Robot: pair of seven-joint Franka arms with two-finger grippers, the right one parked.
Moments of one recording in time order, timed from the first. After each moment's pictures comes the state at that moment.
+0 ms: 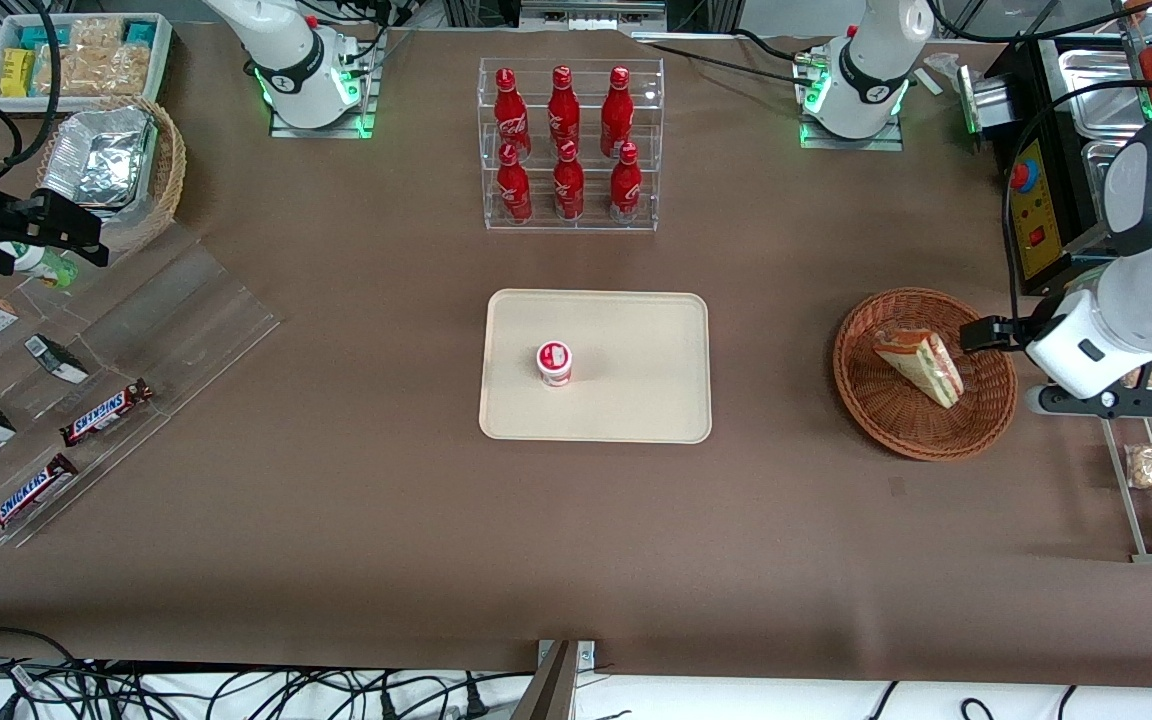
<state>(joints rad) 0.04 0.31 -0.08 -1.47 0.09 1.62 -0.04</state>
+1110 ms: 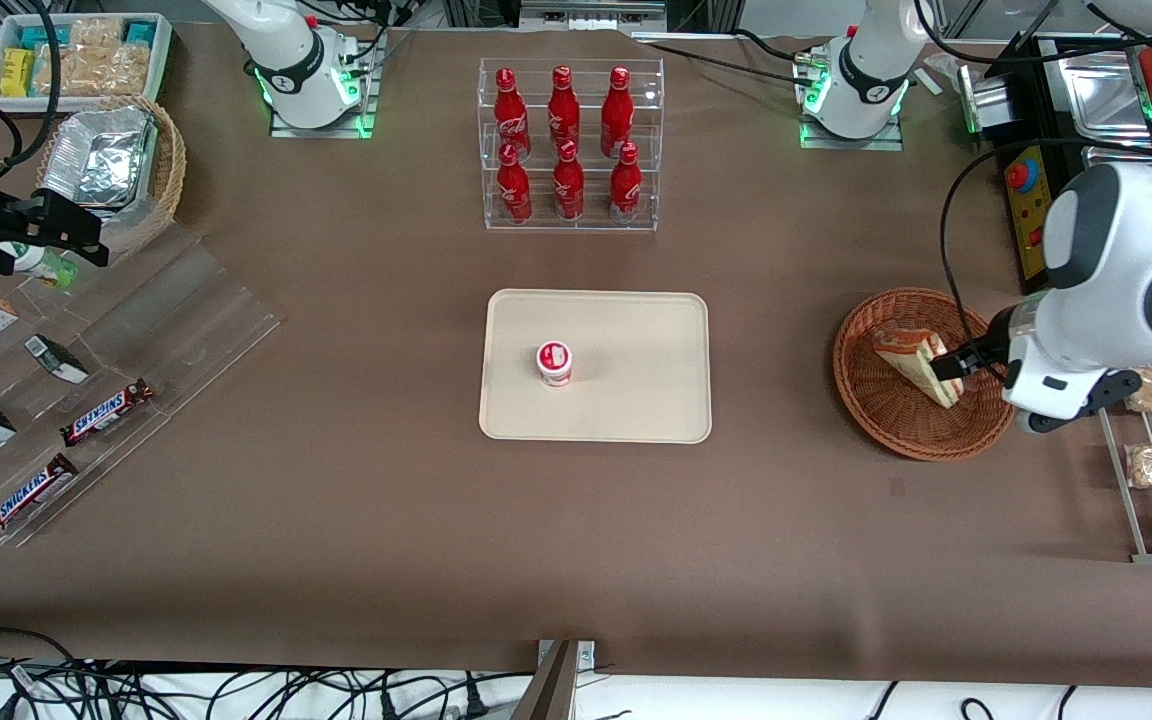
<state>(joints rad) 0.03 0.32 -0.09 -1.71 0.13 1.78 -0.60</state>
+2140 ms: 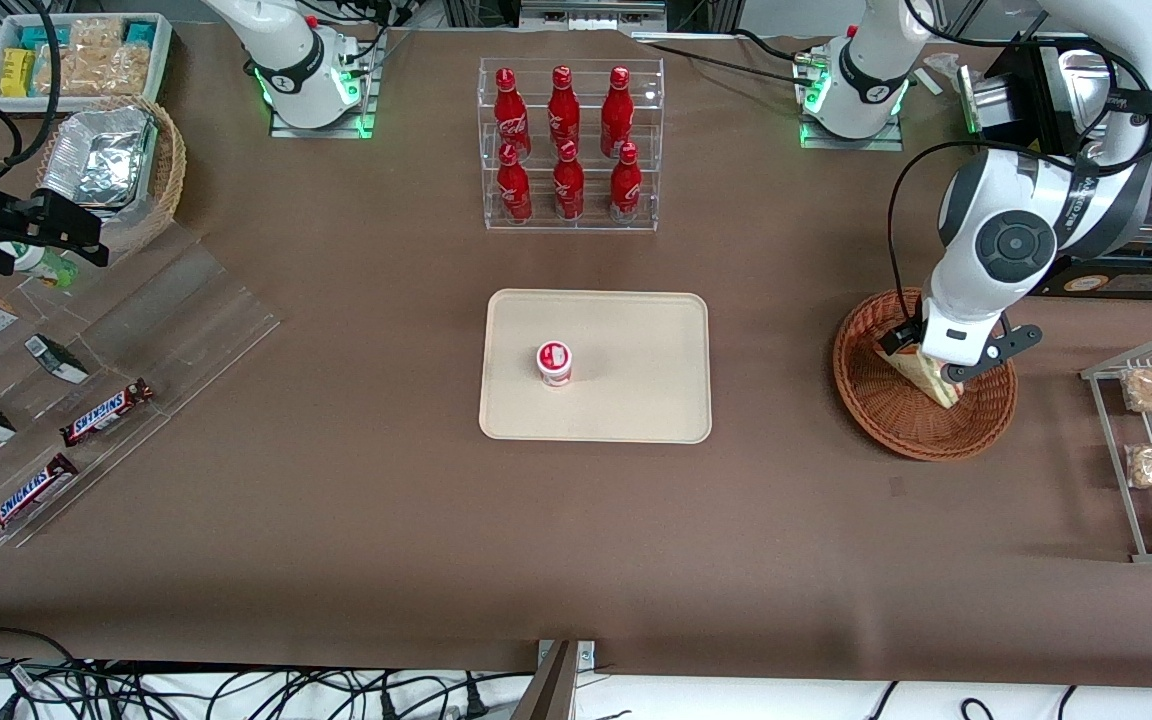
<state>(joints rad) 0.03 0.18 -0.11 -2.19 0.30 2.23 -0.78</state>
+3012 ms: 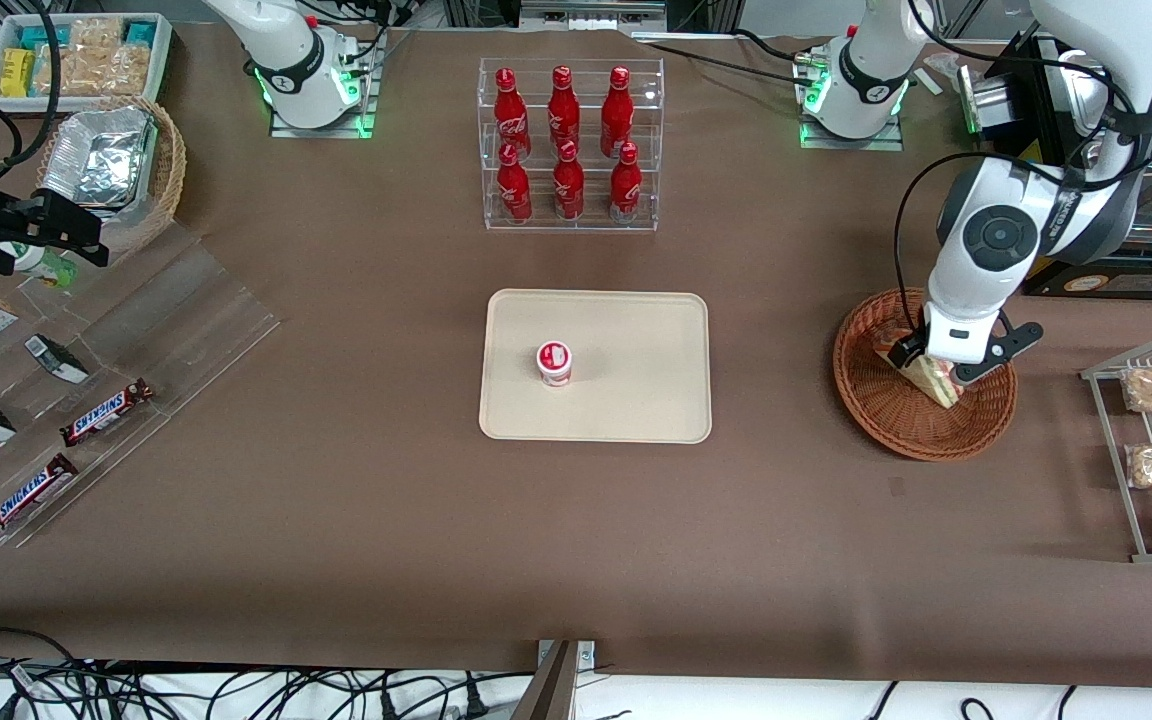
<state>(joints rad) 0.07 0.23 -0.11 -2.27 0.48 2.43 -0.98</state>
